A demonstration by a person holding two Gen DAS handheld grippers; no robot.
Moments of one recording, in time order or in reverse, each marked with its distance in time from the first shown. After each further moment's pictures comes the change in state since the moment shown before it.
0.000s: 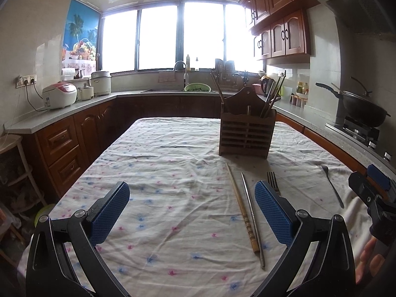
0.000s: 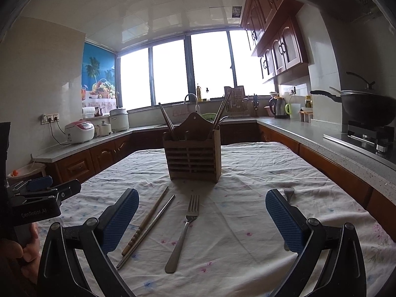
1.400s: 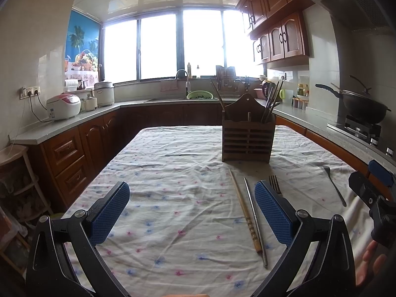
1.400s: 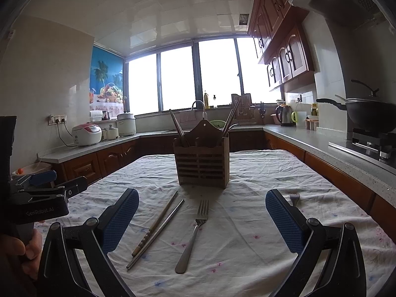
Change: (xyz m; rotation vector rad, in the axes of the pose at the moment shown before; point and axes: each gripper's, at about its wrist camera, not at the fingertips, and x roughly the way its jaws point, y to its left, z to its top) left arm -0.014 -0.004 0.000 0.037 -0.052 0.029; right arm -0.008 0.009 -0.002 -0.018 -0.038 0.032
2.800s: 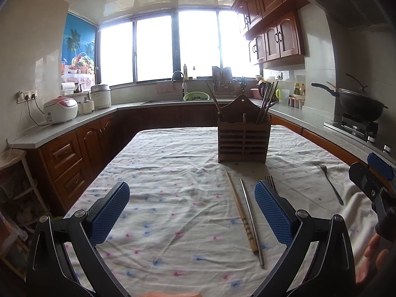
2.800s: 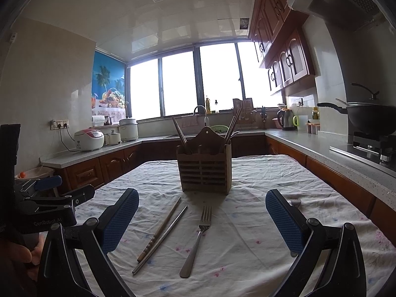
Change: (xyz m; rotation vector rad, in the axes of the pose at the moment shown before) left arm -0.002 -0.004 0.002 0.018 -0.006 -0.015; right arm -0.004 0.003 0.010 0.010 -0.022 0.012
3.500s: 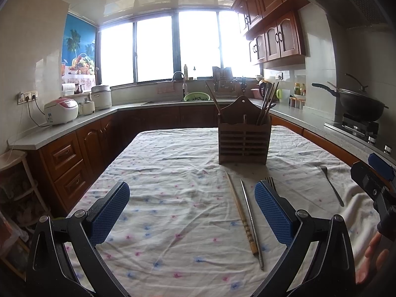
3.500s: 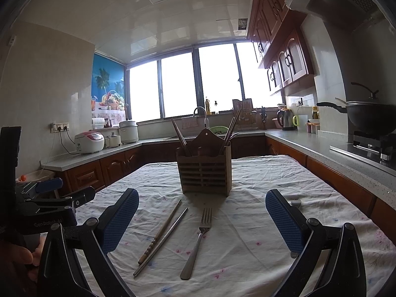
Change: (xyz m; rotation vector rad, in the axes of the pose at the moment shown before) left arm 0.000 -0.001 0.002 0.004 -0.001 0.003; right arm 0.000 -0.001 0.002 0.007 -0.006 0.002
